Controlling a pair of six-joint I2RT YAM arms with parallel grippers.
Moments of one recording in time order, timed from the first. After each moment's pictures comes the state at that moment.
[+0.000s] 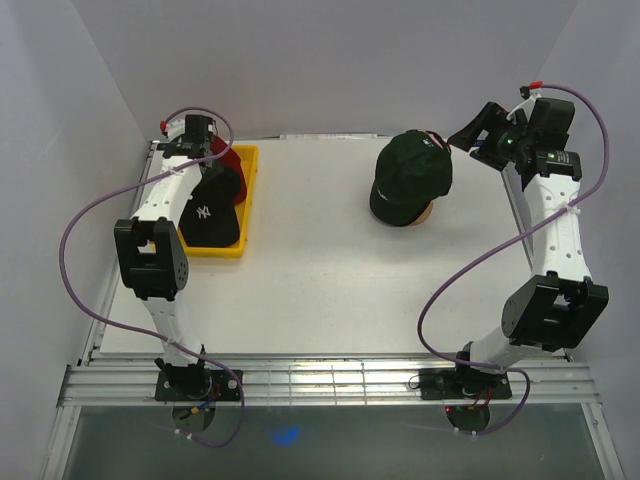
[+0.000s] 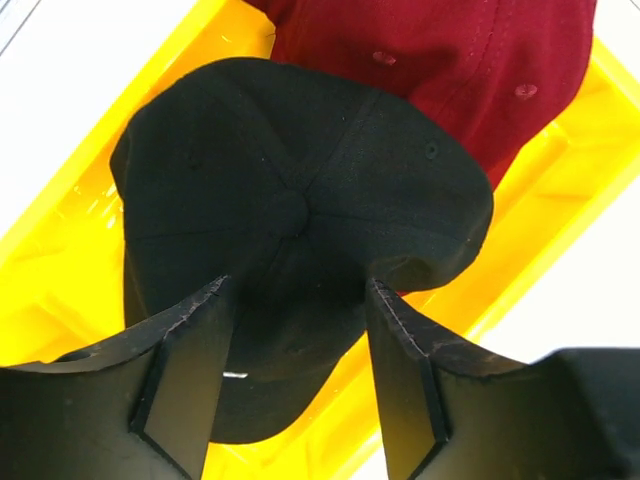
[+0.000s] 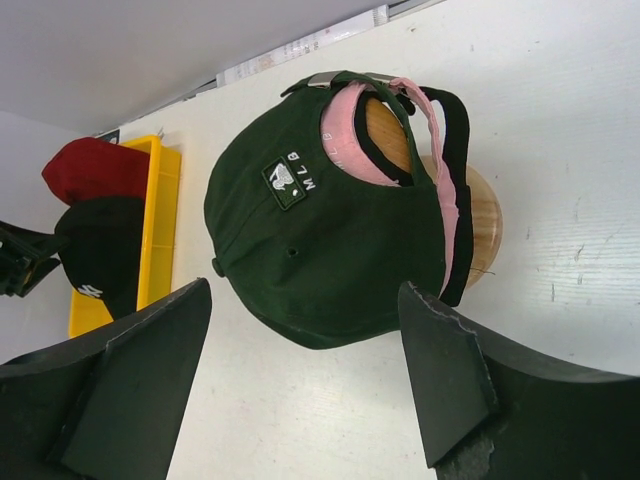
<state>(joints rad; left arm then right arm) -0.06 1.93 1.74 -0.70 -0.46 -0.60 -0.16 1.54 1.62 -0.57 -0.51 0.41</state>
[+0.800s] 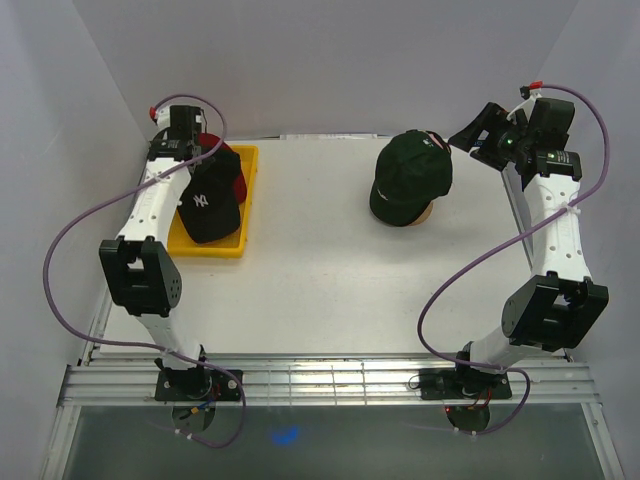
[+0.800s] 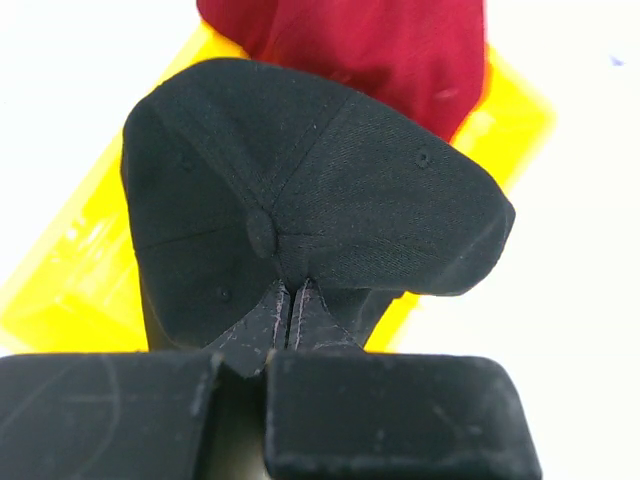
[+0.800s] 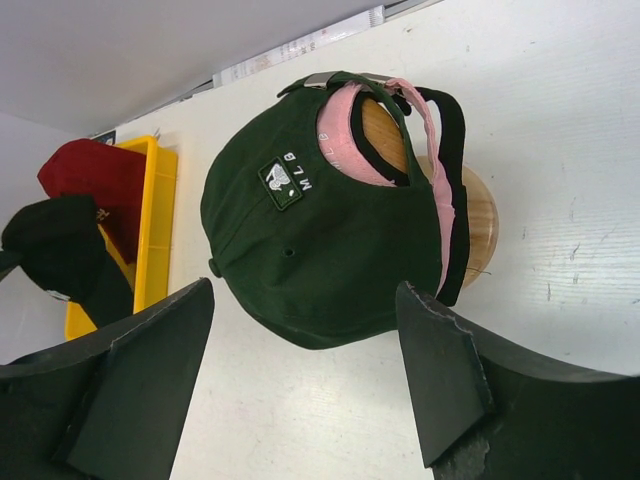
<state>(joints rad) -0.05 1.83 1.74 -0.71 -0.40 -0.55 -0.16 1.54 1.62 -0.58 -0.50 0.41</state>
